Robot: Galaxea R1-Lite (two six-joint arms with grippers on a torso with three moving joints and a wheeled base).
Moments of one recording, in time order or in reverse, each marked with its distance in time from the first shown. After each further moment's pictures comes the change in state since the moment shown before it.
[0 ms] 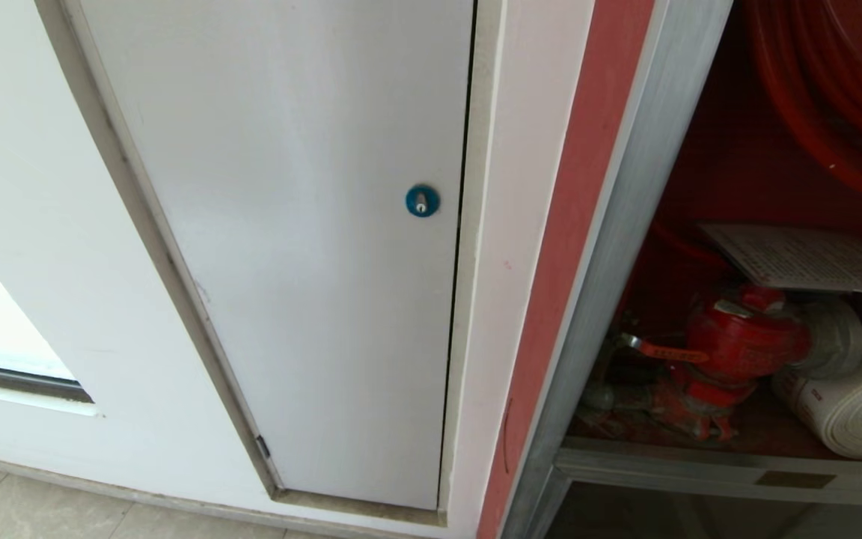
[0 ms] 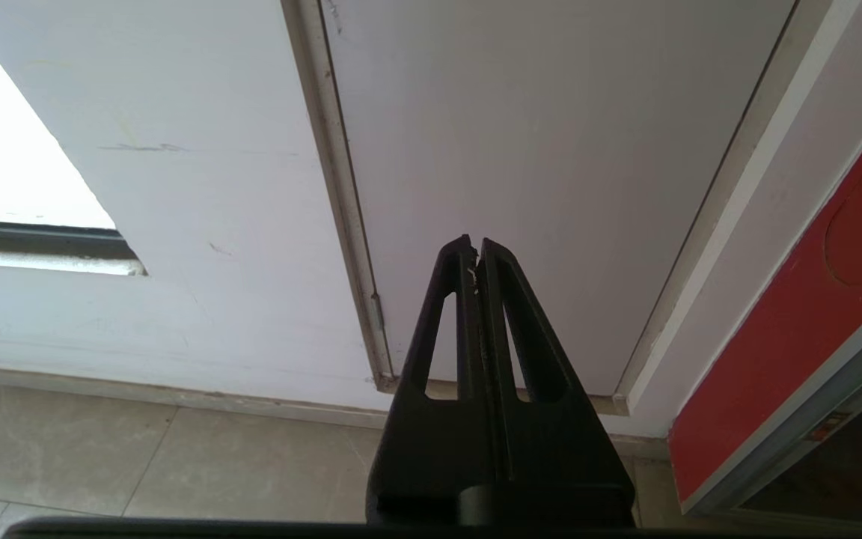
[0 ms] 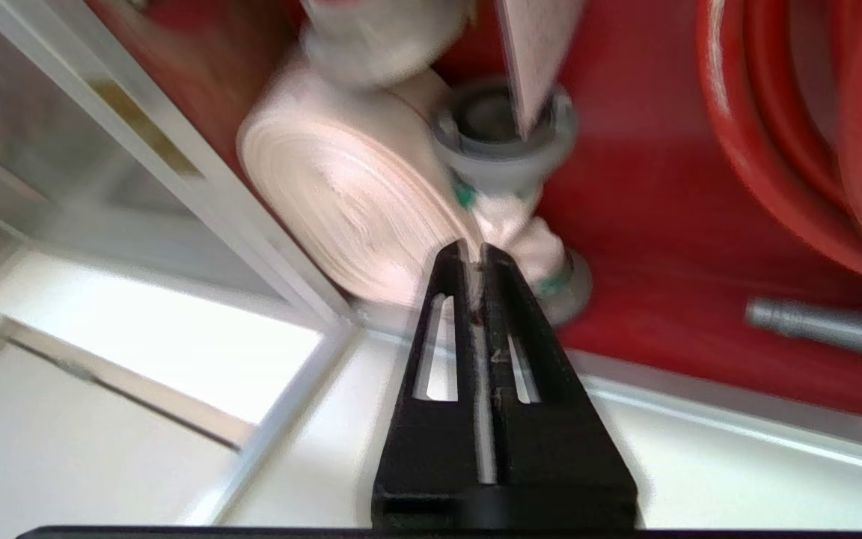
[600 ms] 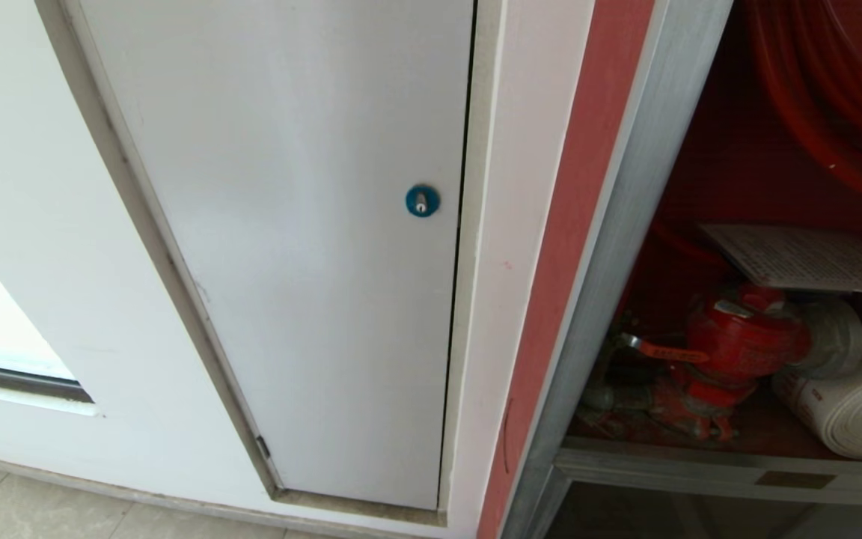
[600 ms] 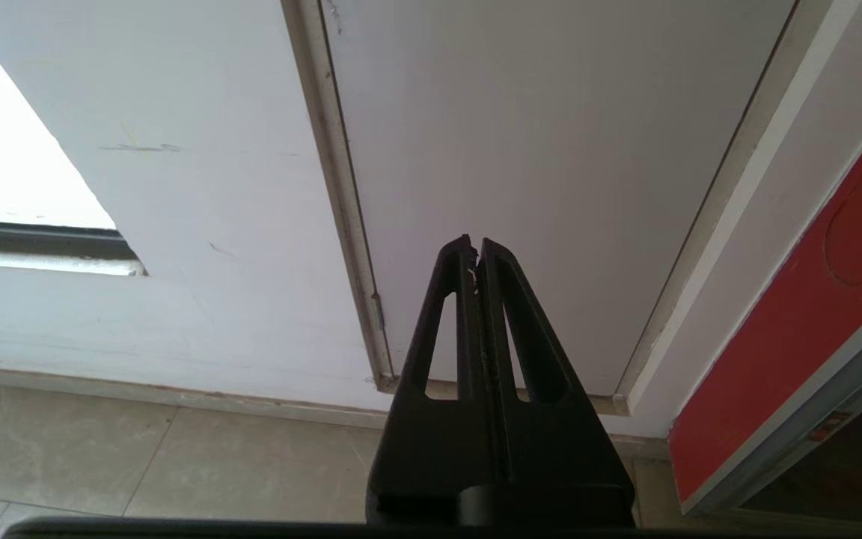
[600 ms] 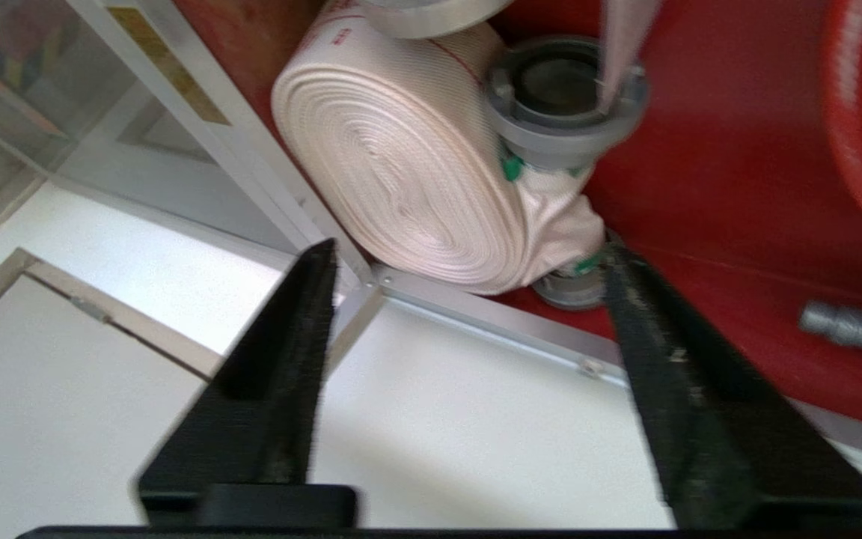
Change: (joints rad) left arm 0.000 0.000 0.000 0.000 0.000 0.000; right arm -0.044 0.044 0.093 -0.043 0.004 -0.021
